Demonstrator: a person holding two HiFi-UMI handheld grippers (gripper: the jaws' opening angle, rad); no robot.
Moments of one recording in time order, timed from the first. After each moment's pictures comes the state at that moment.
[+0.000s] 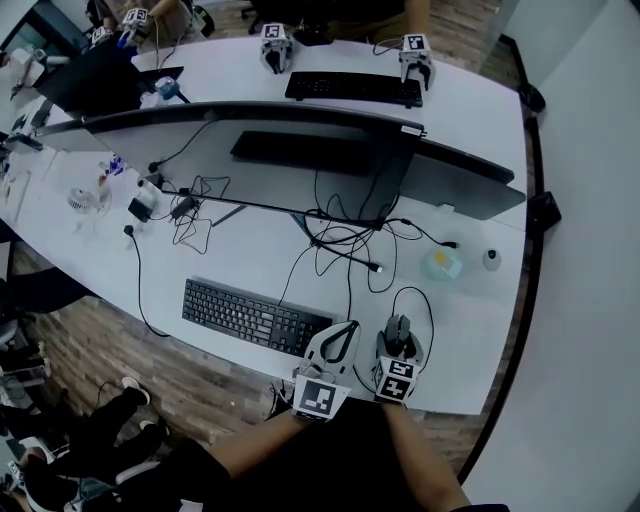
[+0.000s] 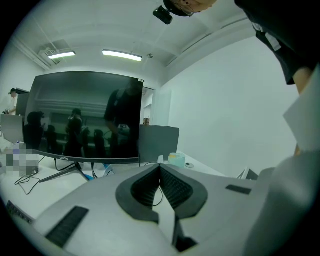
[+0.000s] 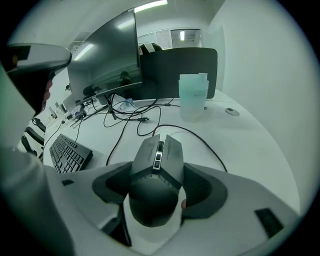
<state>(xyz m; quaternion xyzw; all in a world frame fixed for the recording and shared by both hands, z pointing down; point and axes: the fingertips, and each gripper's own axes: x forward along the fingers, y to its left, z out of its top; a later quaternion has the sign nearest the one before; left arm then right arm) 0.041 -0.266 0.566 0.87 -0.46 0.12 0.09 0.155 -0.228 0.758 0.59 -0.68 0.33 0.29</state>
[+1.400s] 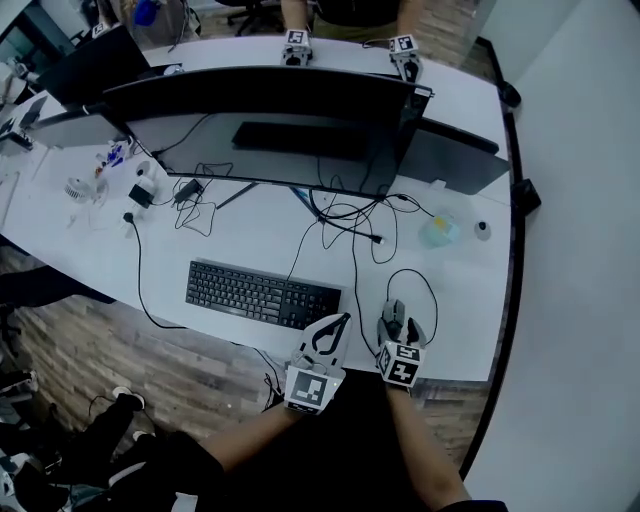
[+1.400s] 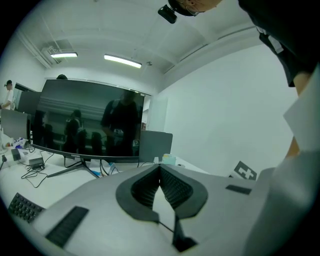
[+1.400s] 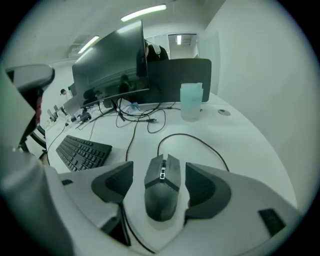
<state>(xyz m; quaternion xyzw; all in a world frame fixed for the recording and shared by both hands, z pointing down) -0.009 -0.190 0.557 0.89 -0.44 0.09 0.10 0.132 -0.177 0.736 0.61 -0.67 0.32 0.27</state>
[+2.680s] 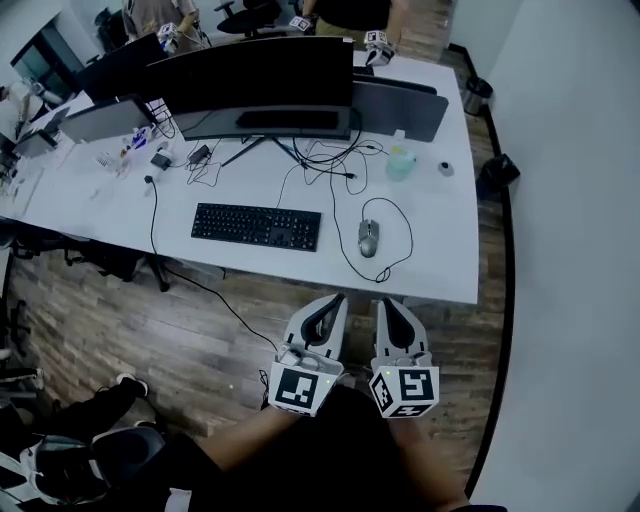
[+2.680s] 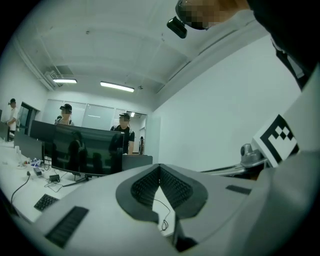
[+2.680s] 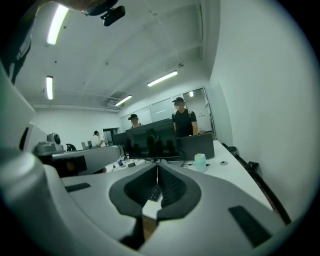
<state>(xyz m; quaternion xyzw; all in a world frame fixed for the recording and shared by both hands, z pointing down) 0.047 0.057 0.413 0.88 -0.47 -0.01 0.04 0.122 0.058 0.454 0.58 -0.80 0.14 0.03</state>
